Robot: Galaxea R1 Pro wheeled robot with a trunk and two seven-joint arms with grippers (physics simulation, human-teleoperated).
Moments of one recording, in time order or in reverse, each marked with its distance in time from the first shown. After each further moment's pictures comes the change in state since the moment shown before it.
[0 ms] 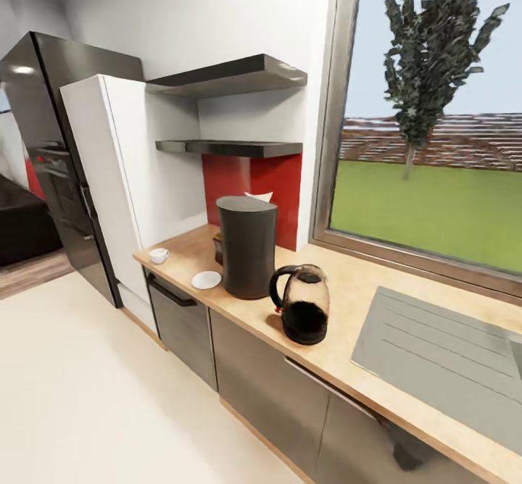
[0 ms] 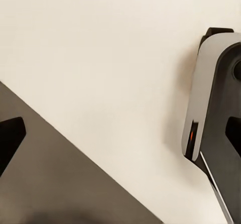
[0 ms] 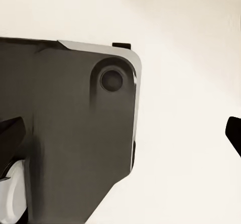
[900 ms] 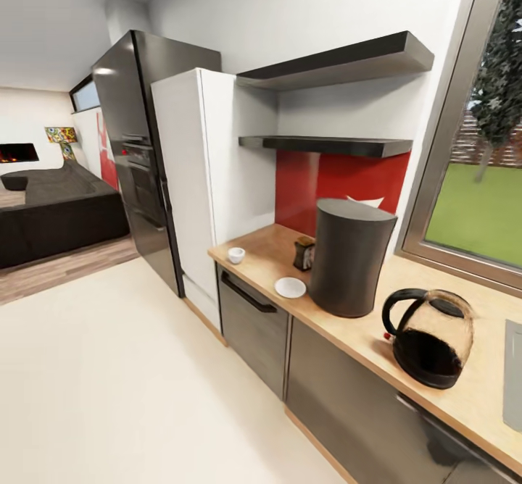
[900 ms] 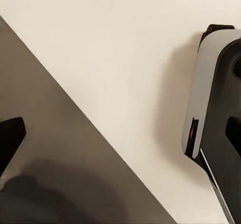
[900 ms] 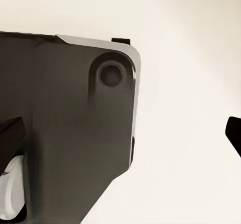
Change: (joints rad) left arm 0.000 -0.001 0.001 -0.001 0.002 -0.009 0.000; right arm 0.000 0.000 0.000 0.000 0.004 -0.004 -0.005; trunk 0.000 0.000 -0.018
